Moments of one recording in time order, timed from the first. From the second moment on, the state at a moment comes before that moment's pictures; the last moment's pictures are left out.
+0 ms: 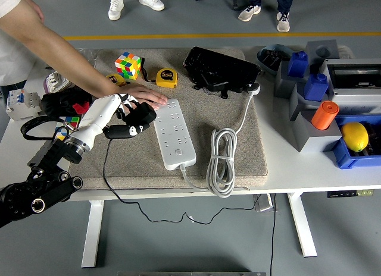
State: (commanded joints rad) left arm -0.65 0.38 -0.42 -0.96 1.36 0.56 -0.30; right arm -0.01 -0.38 0.90 0.45 -0.39 -0.11 0.26
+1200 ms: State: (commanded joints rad) left arm -0.81 0.30 -0.19 -0.77 1.42 0.51 -0.32; right arm 0.00 -0.38 0.90 0.45 -0.39 -0.11 0.26
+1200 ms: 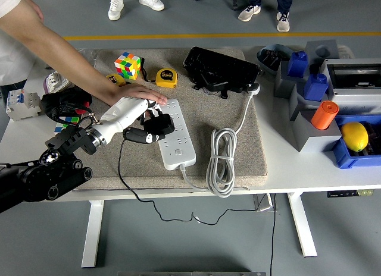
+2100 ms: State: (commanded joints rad) left arm -0.81 0.29 -0.17 -0.72 1.44 0.54 -0.32; right arm 0.00 -0.38 0.91 0.46 -0.40 -0.11 0.26
